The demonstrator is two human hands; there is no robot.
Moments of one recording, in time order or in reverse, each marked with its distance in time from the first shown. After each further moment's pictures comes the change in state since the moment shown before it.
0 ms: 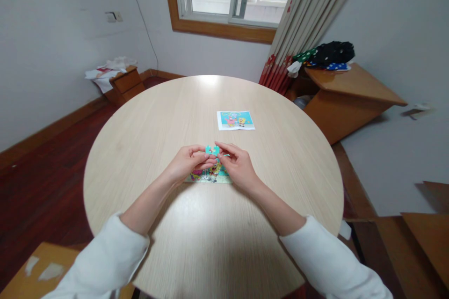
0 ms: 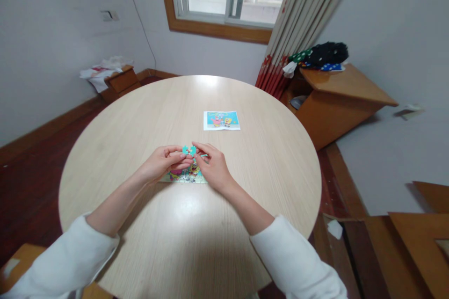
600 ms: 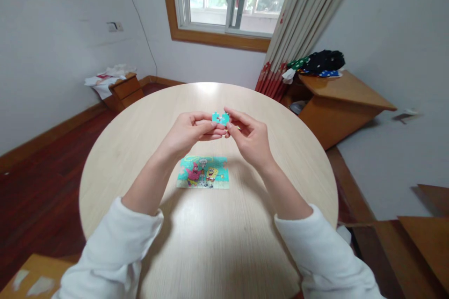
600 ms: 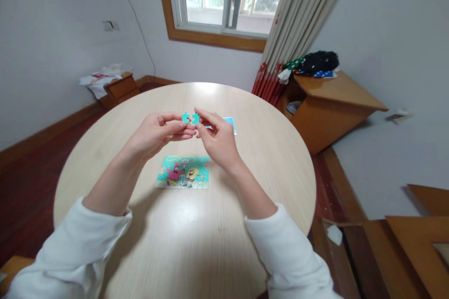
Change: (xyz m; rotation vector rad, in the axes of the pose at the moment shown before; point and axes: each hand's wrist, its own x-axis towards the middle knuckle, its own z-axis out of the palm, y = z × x) left_hand -0.001 0.079 0.040 0.148 -0.116 0.372; right_hand 0.046 -0.069 -0.030 -0.033 0.081 -0.284
